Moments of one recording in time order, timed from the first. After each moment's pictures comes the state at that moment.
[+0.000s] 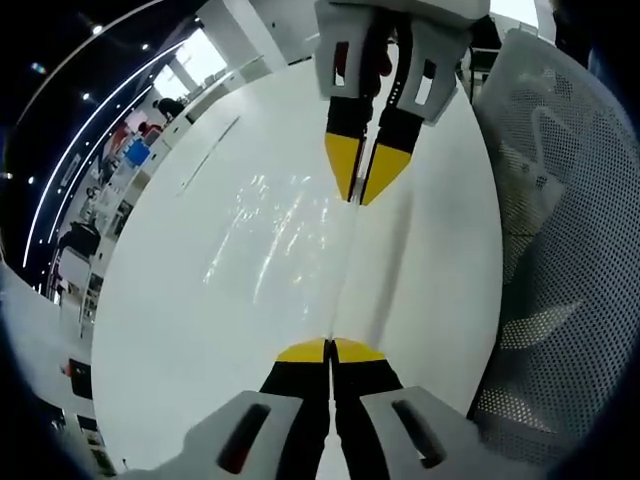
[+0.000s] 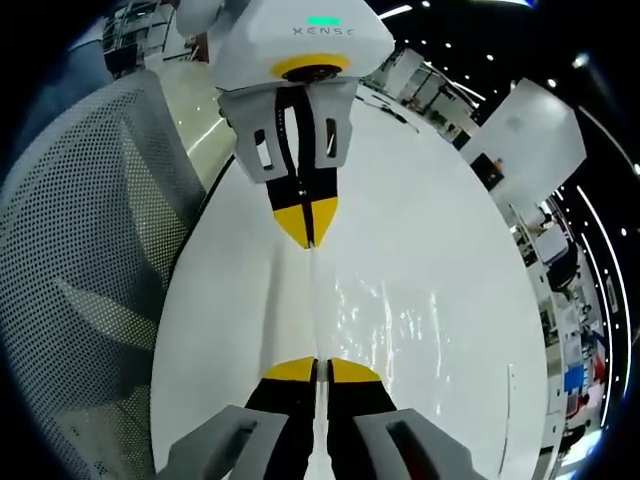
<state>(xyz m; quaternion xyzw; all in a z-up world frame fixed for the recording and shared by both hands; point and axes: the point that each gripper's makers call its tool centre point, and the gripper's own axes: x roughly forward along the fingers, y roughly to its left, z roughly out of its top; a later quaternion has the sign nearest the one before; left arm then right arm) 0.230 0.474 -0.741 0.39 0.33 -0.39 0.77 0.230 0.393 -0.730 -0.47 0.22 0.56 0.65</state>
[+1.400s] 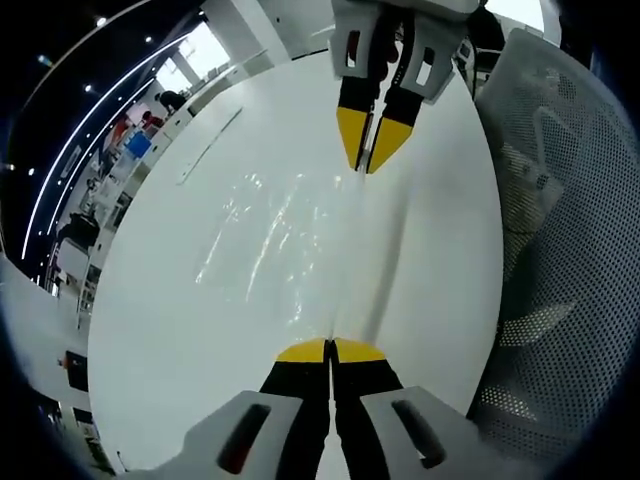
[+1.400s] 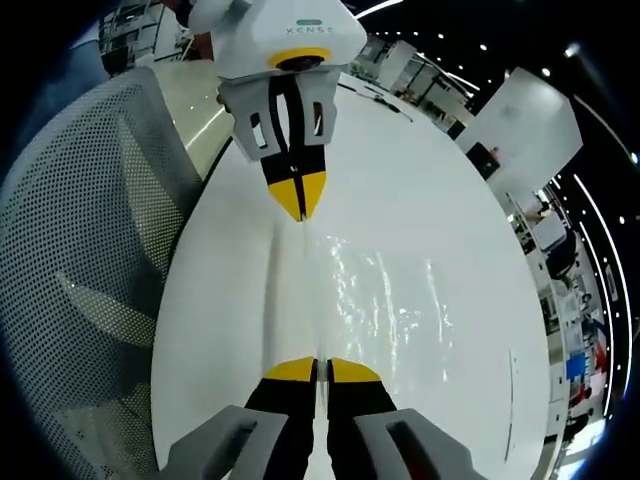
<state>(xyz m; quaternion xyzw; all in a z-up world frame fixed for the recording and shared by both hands) 0.226 0.485 -0.746 0.38 0.34 -0.38 0.77 0.232 0.376 -0.733 -0.47 0.24 0.55 0.65</state>
